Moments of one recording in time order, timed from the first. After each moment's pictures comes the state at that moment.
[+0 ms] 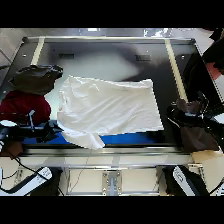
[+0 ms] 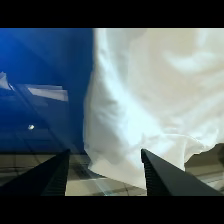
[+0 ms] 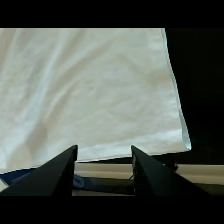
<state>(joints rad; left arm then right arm) 0.56 -1.14 0.52 0.91 -1.23 -1.18 -0.46 -0.85 0.63 -0.87 1.16 1.21</state>
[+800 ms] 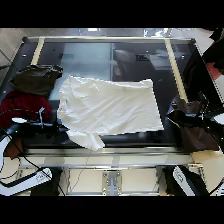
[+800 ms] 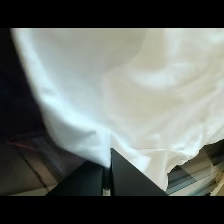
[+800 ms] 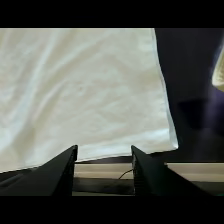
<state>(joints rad) 0.43 -1.25 0.52 0.76 -1.13 -1.12 -0.46 -0.85 0.62 -0.92 1.14 1.22</state>
